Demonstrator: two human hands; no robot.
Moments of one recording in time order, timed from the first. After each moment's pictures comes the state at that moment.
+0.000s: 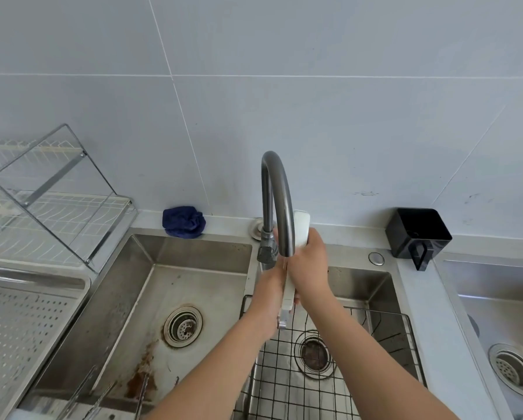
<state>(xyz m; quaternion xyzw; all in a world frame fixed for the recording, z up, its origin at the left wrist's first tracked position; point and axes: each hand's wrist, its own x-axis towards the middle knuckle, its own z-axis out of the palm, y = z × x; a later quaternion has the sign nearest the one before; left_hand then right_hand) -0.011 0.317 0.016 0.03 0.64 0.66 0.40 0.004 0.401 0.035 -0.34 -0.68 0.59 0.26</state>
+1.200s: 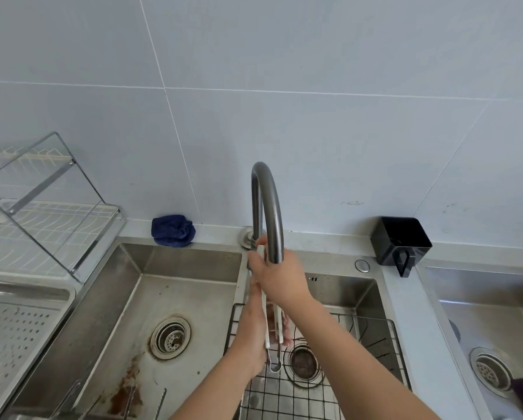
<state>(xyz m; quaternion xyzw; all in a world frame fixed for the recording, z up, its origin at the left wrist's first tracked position) 0.012 0.290 0.000 0.01 0.57 0.69 0.44 0.007 0.386 0.043 -0.26 -0.78 0.54 0.17</state>
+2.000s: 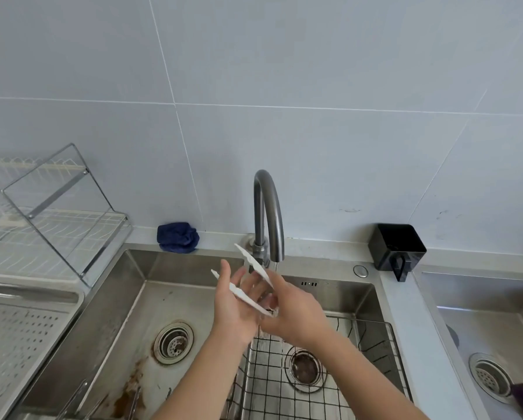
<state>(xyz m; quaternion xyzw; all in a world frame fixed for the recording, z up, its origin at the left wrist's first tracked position) -0.022 0.278 0.027 -0.16 0.37 0.83 0.37 0.064 0.380 0.026 -0.18 -0.93 0.32 0.02</state>
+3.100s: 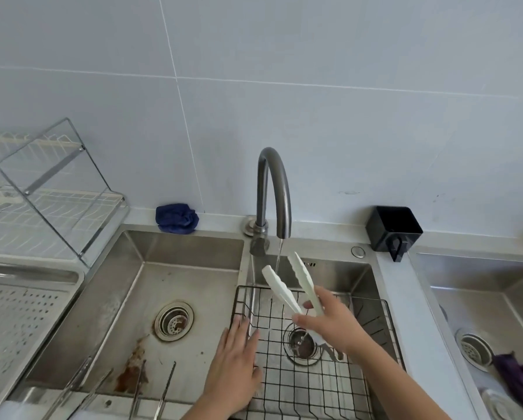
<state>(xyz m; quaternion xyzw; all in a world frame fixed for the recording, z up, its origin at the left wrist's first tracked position) 0.045 0.186 -0.111 0.44 0.89 0.10 0.12 0.137 0.405 -0.020 -0.33 -0.80 0.51 -0.02</state>
